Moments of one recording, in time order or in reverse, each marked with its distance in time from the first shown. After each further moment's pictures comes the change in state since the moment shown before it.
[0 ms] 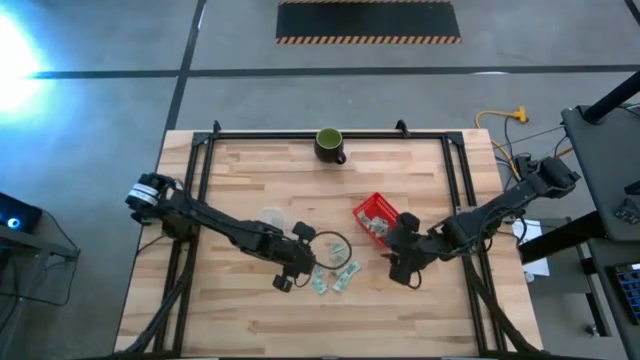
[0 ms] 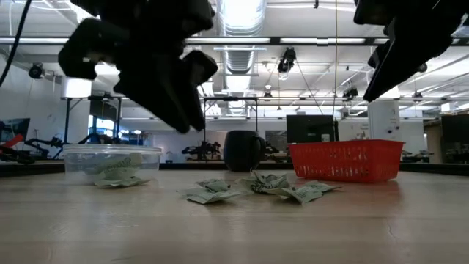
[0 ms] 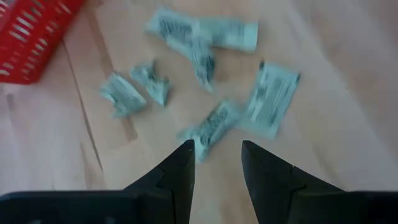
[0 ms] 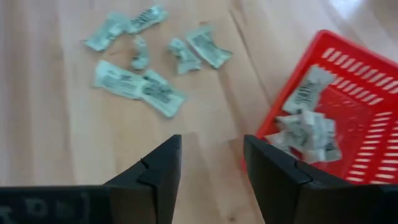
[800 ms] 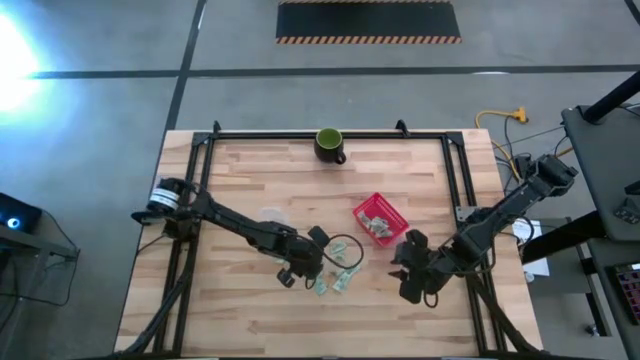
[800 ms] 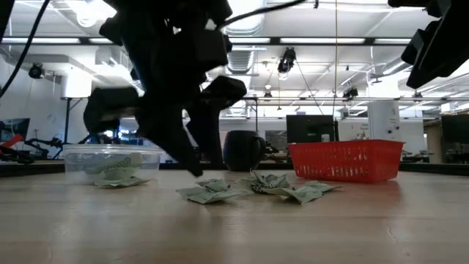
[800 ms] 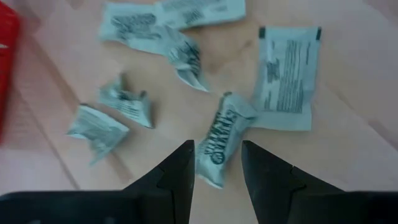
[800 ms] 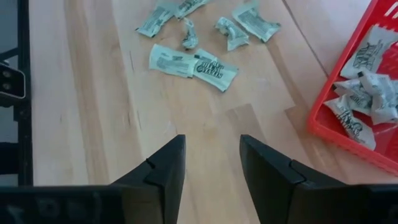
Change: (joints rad) left arm 0.053 0.159 0.048 0.051 0.083 0.352; right arm 0.181 0.000 -0.002 0.018 0.016 0.240
